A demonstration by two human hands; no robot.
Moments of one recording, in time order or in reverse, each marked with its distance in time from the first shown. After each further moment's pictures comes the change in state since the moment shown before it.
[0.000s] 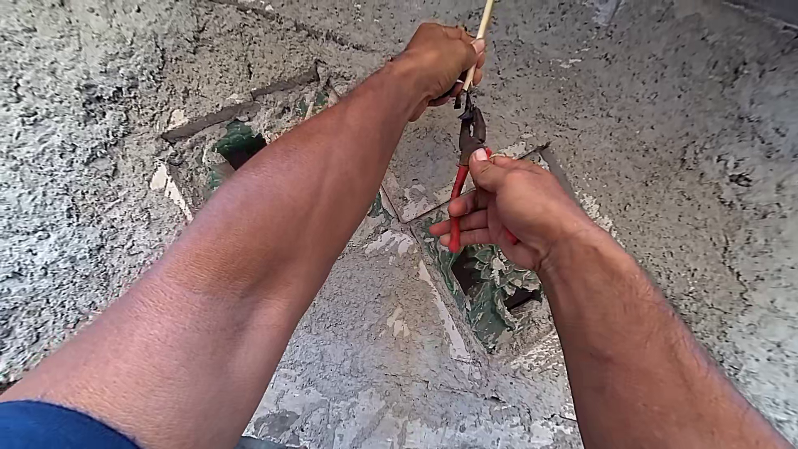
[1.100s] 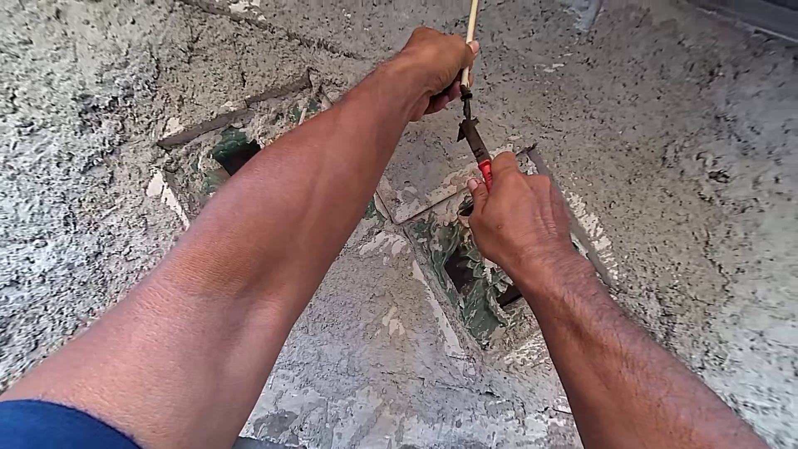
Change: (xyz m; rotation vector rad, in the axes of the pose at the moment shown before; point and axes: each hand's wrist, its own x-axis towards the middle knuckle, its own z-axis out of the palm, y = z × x) left_hand -0.005 0.020 0.011 -0.042 0.043 -0.171; right_hand -0.009 0.013 -0.008 -1.284 0.492 -0.317
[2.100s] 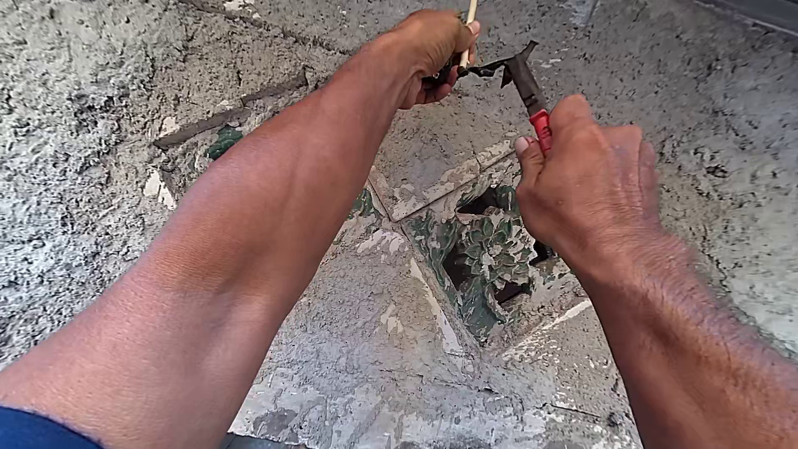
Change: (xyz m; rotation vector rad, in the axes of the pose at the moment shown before) left_hand 0.001 0.006 -0.009 -0.072 -0.096 0.015; right_hand 0.001 0.024 -0.043 -0.088 0.181 -0.074
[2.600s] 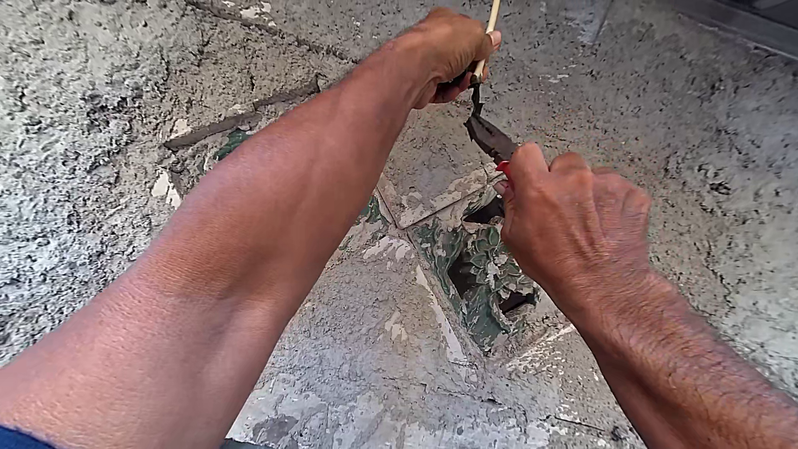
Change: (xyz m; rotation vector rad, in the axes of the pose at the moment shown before) left_hand -0.006 0.011 -0.003 0.177 0.036 0.052; right_hand -0.019 -0.016 0.013 -0.253 0.104 -0.245
